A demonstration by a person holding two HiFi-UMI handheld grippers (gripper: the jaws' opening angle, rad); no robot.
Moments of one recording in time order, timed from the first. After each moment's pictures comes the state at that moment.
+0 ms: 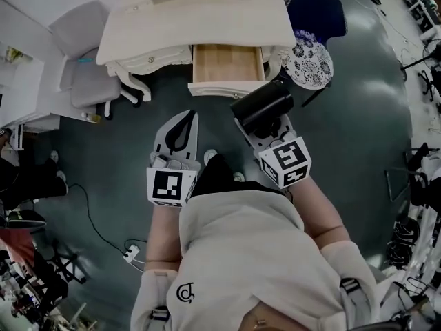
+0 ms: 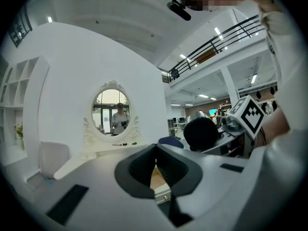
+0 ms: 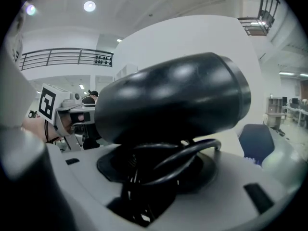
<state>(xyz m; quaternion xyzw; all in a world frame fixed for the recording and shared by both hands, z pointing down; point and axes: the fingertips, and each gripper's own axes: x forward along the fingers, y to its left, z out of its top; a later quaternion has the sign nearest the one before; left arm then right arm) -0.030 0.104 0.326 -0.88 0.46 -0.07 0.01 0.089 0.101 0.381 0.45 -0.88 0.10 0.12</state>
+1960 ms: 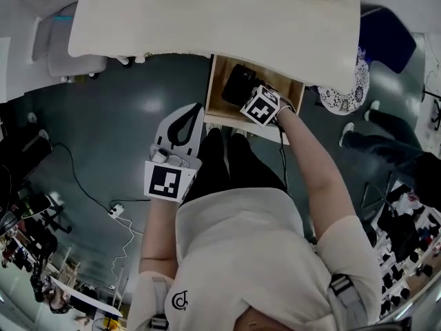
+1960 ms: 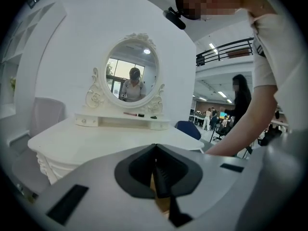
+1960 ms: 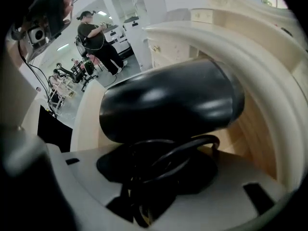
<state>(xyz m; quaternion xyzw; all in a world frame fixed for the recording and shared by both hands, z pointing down) -0.076 -0.167 0.471 -0.85 0.49 -0.08 -0.16 0.044 -0.153 0.750 0.11 -0.79 0.21 0.57</state>
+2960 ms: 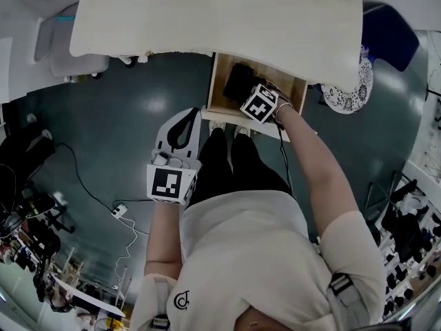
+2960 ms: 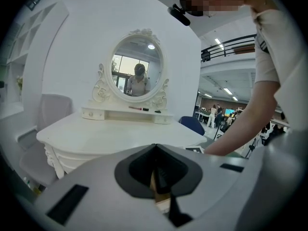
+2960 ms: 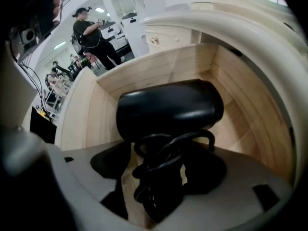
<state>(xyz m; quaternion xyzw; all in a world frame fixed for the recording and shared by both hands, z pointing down) -0.083 -0.140 0.498 -0.84 0.50 -0.12 -0.18 0.049 -0.145 0.775 0.12 -0.78 0.20 0.58</state>
